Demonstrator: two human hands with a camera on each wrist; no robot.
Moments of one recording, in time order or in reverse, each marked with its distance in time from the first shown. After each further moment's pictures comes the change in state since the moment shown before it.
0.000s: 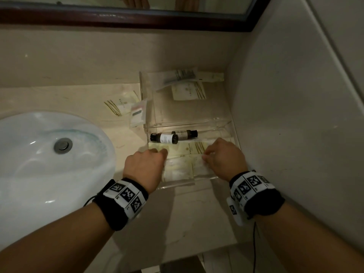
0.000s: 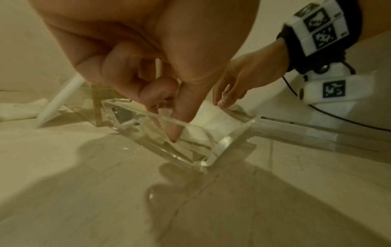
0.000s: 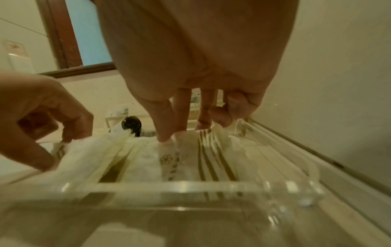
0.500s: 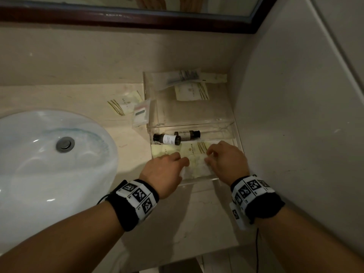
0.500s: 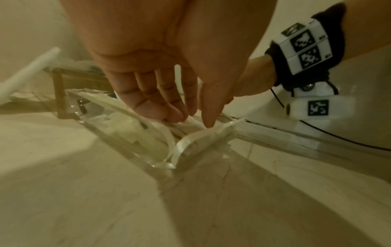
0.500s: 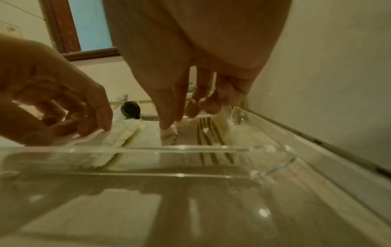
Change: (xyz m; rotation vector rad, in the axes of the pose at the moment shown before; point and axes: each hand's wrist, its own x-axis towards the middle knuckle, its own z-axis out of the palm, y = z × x) left_hand 0.004 0.018 0.012 -0.161 0.009 0.299; right_hand -0.007 0.003 0.005 -0.028 0.089 -0.064
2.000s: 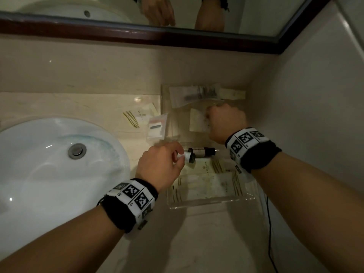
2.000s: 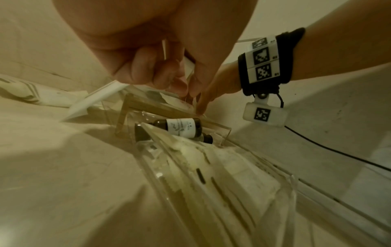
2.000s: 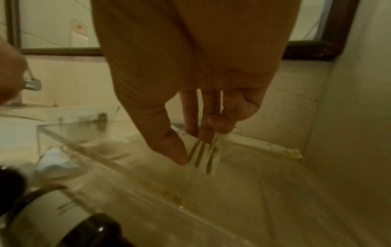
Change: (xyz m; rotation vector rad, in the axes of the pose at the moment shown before) left_hand 0.018 -0.048 -0.031 -0.414 0.407 -0.279; right_hand 0.128 -0.079 -0.062 -0.420 0.022 -0.187
